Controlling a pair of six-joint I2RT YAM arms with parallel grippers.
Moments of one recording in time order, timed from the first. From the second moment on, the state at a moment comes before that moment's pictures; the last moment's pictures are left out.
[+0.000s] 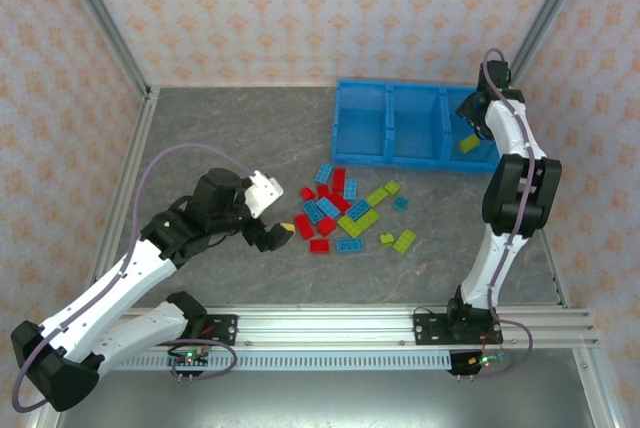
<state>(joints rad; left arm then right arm) -0.57 0.89 0.84 -0.64 0.20 0.21 -0.15 2.00 1.76 -0.75 0.16 0.56</state>
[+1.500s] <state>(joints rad) -0.57 1.06 0.92 -0.68 0.24 0.12 0.24 1.69 1.01 -0.67 -0.05 0.68</state>
